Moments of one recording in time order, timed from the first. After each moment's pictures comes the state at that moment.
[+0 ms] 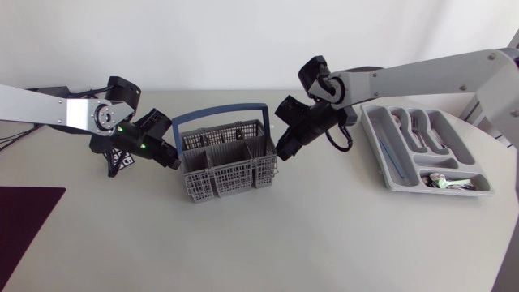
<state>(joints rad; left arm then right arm) -0.09 1.85 1.13 -0.33 0.32 0.52 0.39 2.04 1.49 -0.57 -0.41 -0.55</state>
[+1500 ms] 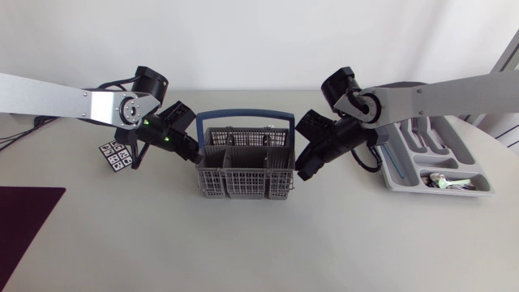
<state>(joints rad) -0.22 1.88 1.20 -0.32 0.25 0.47 0.36 1.83 1.21 -0.50 -0.35 -0.53</state>
